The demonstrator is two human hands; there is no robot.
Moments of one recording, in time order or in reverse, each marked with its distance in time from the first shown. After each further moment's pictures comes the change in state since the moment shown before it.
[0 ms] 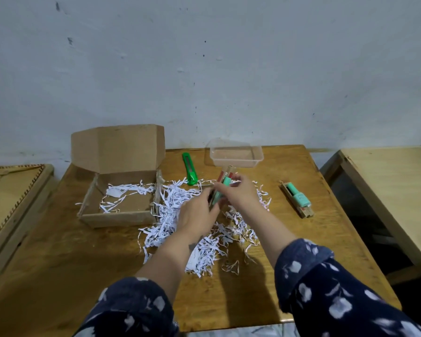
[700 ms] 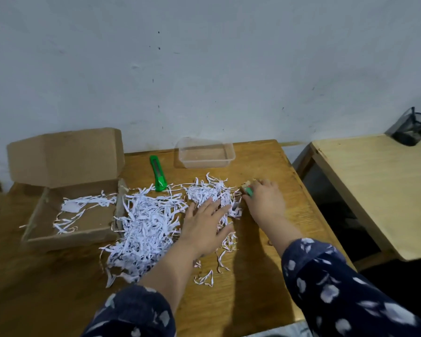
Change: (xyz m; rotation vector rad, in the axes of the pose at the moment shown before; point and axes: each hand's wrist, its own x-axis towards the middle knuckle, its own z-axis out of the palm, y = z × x) left_hand 0.014 0.028 0.065 0.377 -0.316 0.373; right_hand 0.043 0.057 -0.105 -1.129 0.392 -0.219
